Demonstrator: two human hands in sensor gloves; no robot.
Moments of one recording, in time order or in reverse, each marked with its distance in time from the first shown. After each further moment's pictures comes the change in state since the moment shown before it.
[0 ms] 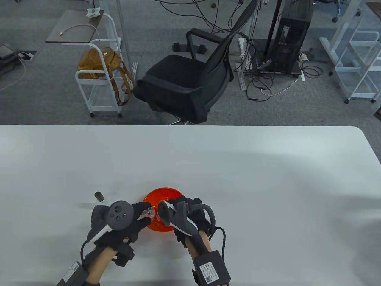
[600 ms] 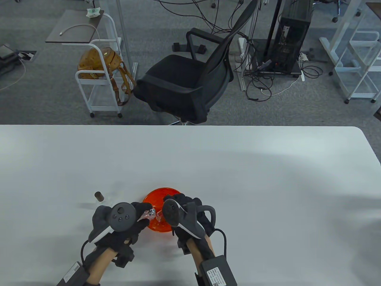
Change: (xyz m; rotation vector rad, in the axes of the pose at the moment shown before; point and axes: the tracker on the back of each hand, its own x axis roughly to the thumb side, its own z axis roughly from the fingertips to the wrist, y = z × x) left_hand 0.005 -0.003 0.001 -0.010 -0.021 -0.040; right_hand -0.016 -0.042 0.017 -0.069 -0.041 -0.496
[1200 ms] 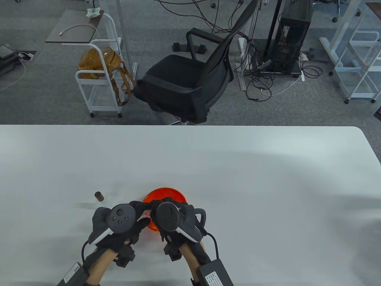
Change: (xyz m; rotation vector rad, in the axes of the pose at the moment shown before) left_hand -0.001 0.000 0.002 0.032 -0.008 0.033; right_hand 0.023 0.004 0.006 -0.073 -0.041 0.006
